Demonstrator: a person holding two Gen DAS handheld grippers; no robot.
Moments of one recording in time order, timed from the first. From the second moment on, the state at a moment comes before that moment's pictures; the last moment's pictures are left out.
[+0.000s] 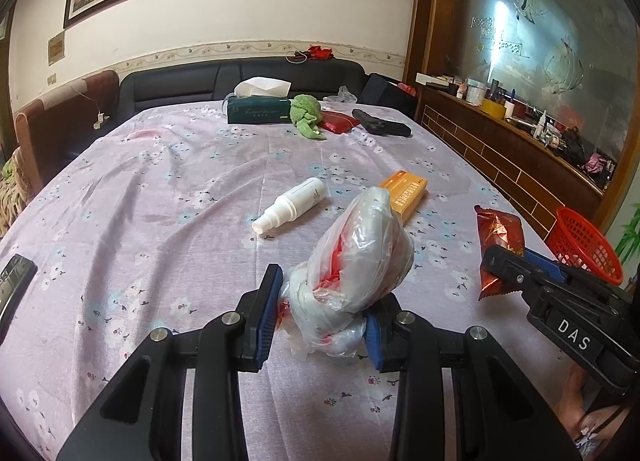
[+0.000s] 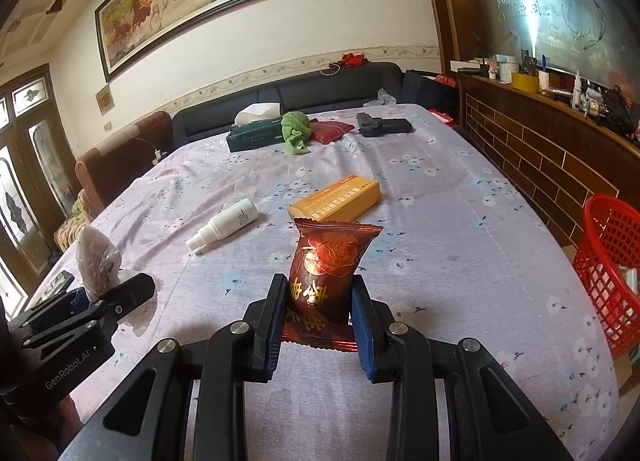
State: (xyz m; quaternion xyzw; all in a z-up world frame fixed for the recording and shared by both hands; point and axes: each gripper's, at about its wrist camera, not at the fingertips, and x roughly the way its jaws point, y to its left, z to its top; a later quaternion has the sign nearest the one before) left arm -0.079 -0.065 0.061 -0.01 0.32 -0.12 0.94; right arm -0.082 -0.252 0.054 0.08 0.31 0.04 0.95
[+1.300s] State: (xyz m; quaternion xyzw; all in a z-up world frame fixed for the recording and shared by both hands) left arm -0.074 -0.124 0.071 0.03 0.33 -0.19 0.93; right arm -0.091 -0.307 0.057 0.13 0.30 0.01 0.95
